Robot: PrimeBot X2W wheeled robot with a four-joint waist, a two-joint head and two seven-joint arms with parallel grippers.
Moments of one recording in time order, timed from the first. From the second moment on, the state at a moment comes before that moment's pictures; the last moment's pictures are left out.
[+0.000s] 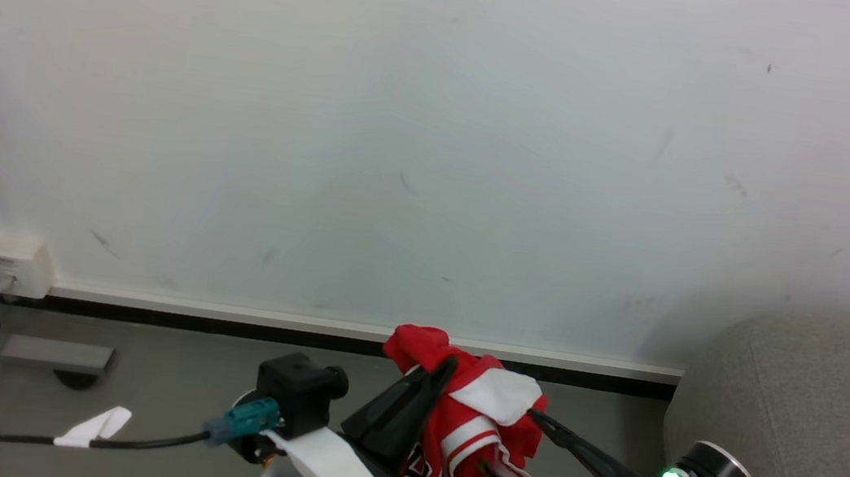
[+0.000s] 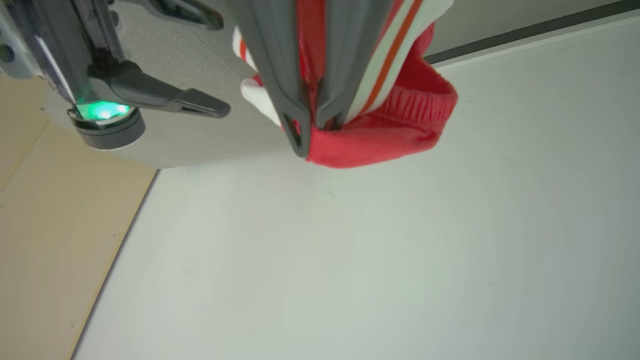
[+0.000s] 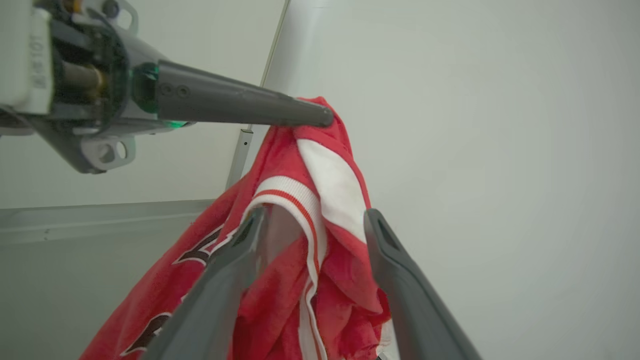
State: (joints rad) left arm -0.34 0.24 -0.72 0.06 -0.65 0.06 -0.12; right arm -0.31 -0.38 0.78 0.09 0.28 0.13 -0.20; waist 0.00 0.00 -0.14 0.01
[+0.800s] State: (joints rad) left arm -0.35 0.21 -0.80 0.02 -0.65 0.03 -0.07; right arm -0.36 -0.27 0.79 0.30 0.33 0.13 -0.24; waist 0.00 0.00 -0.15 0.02
